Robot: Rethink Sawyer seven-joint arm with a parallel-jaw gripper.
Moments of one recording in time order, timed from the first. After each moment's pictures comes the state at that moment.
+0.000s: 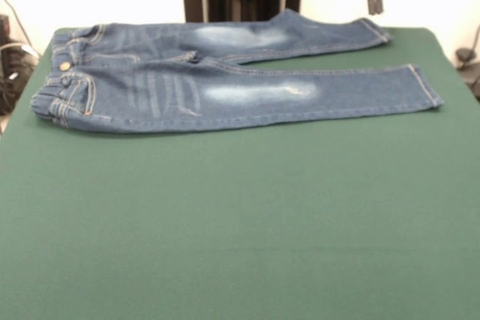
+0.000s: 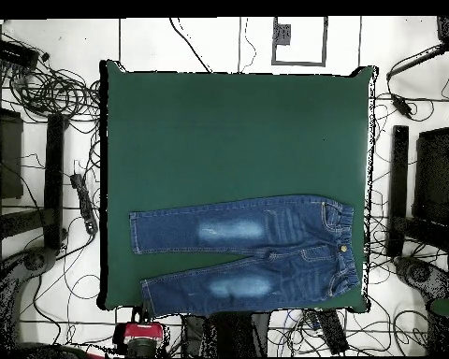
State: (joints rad) arm 0.57 -0.16 -0.07 2.49 0.19 -1.41 2.51
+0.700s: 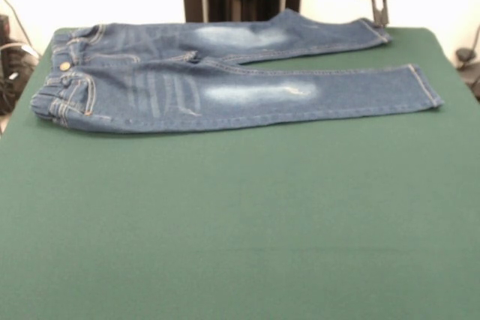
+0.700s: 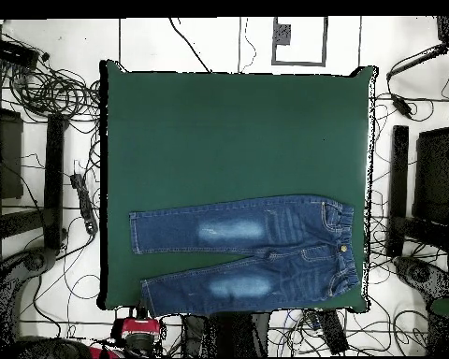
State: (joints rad) arm 0.59 -0.11 -0.05 2.42 0.20 -1.41 2.51
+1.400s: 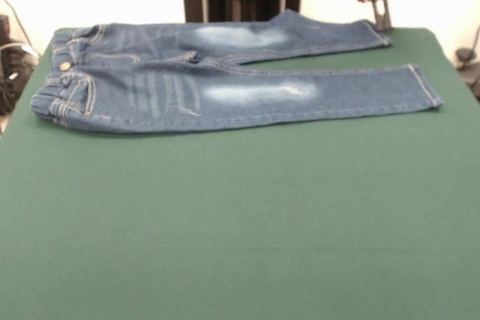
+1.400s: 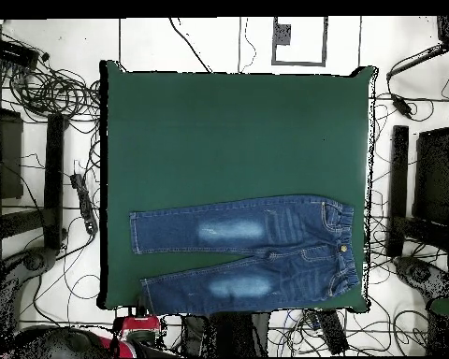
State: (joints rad) arm 0.56 -0.06 -0.08 2.38 0.11 -1.45 2.51
